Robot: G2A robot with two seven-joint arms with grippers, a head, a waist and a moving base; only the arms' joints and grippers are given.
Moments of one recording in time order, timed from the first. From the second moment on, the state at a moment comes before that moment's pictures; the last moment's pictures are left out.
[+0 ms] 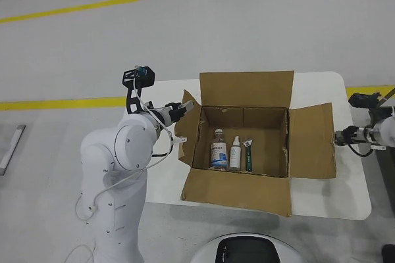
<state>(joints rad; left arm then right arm) 0.71 -1.44 -1.31 -1.92 1.25 0.34 -1.44 -0.93 -0.95 1.63 -1.37 -0.66 0.05 1.29</state>
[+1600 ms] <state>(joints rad) 0.71 -1.44 -1.31 -1.92 1.25 0.34 -1.44 -0.55 -1.08 0.79 -1.38 -0.52 0.07 1.22</state>
